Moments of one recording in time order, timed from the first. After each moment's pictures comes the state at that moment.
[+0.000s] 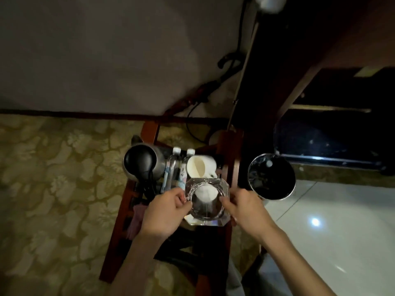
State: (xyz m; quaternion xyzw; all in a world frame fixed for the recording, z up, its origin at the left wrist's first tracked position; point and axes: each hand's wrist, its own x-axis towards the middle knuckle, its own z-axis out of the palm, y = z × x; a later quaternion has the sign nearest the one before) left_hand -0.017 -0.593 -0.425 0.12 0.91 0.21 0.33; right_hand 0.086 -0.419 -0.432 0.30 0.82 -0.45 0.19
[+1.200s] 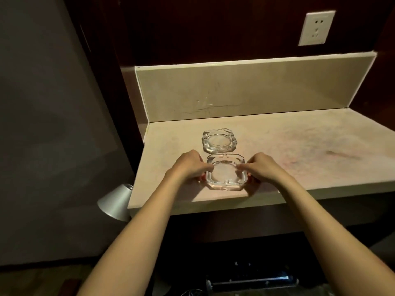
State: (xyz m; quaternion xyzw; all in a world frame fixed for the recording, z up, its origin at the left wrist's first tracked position) left_hand -0.020 -0.083 -0.034 0.34 0.87 0.26 0.24; right_hand 0.122 0.054 -0.048 0.40 0.83 -0.38 -0.06
